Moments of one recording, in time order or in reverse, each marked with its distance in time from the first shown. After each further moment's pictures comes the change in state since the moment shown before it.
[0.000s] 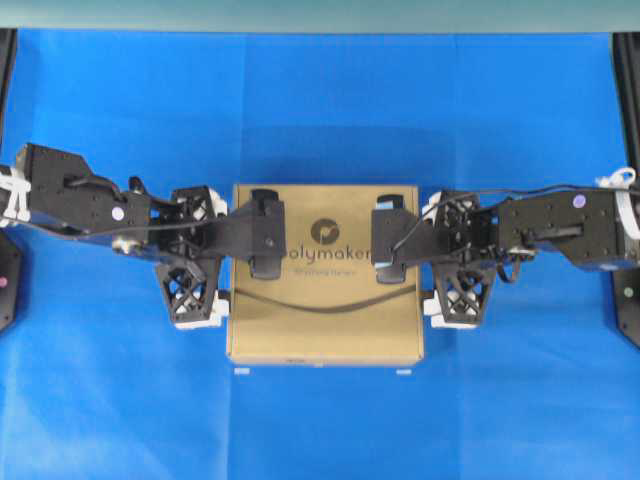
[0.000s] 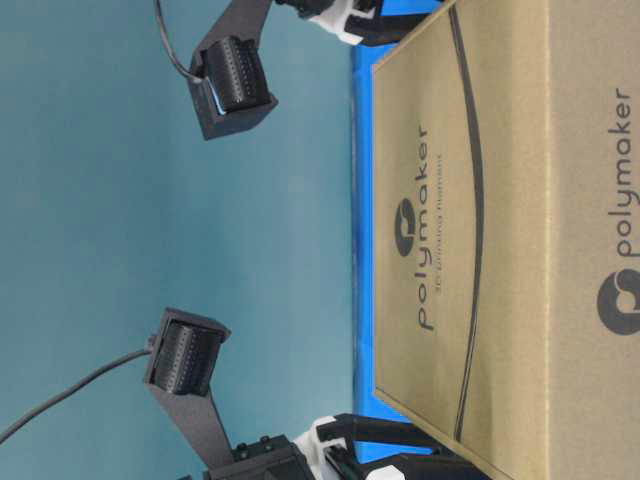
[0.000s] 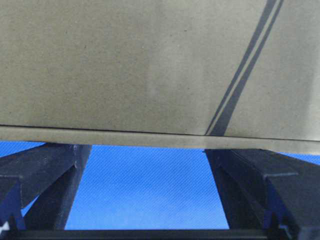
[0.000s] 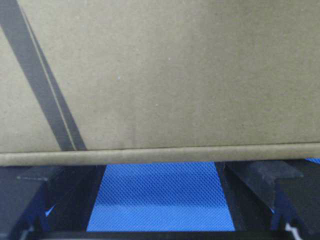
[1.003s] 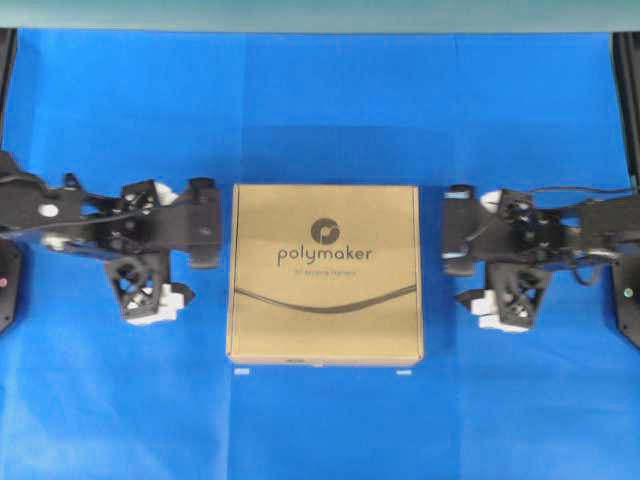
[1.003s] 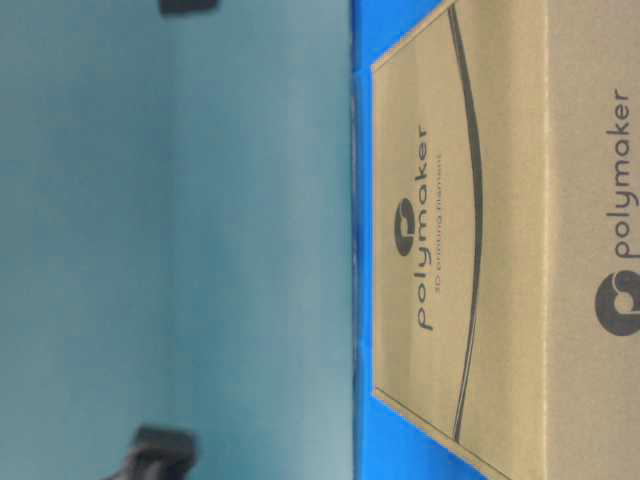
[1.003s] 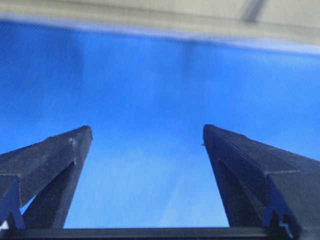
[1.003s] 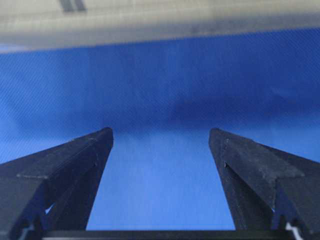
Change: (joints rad) left arm 0.015 -0.235 0.227 -0.003 -0.072 -0.025; right arm -0.006 -0.281 0.255 0.023 -0.112 0.052
